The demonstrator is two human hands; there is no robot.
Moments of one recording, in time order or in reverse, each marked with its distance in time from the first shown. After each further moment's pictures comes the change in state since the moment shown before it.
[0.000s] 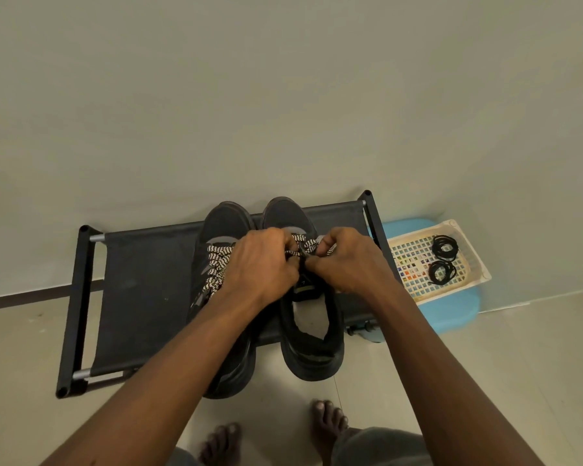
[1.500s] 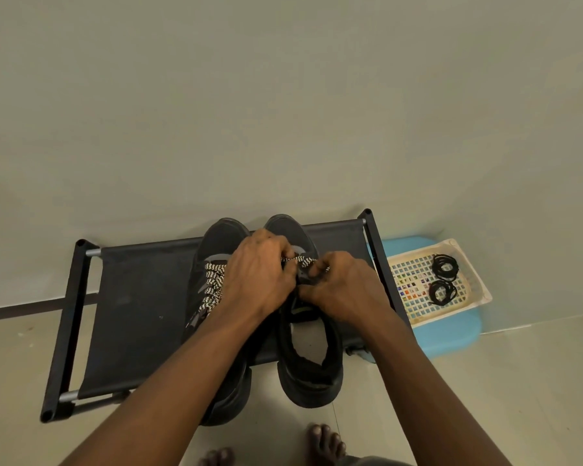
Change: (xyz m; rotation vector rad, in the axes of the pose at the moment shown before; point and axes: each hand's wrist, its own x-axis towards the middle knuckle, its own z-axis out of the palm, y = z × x) left_hand 0.016 -0.013 0.016 -0.019 0.134 -0.016; right_hand 0.001 0.001 0.010 -0.086 -0.002 -0.030
